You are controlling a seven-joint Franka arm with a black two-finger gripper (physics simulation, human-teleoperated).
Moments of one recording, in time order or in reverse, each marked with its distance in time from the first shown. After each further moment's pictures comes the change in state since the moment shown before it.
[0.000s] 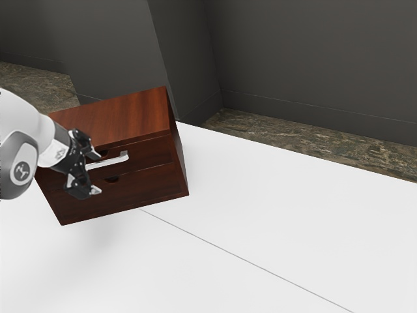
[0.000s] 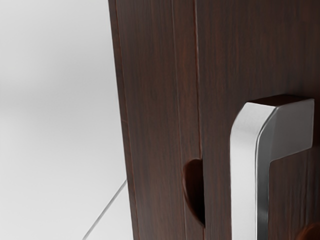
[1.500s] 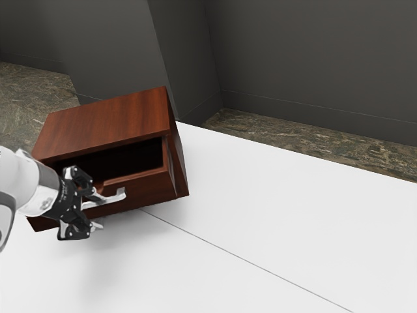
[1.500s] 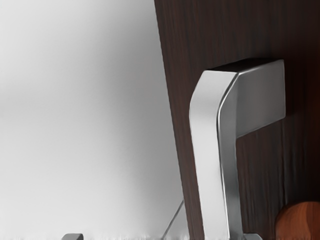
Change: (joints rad) arm 0.027 -0.389 -0.154 -0.350 -0.005 0.003 -0.022
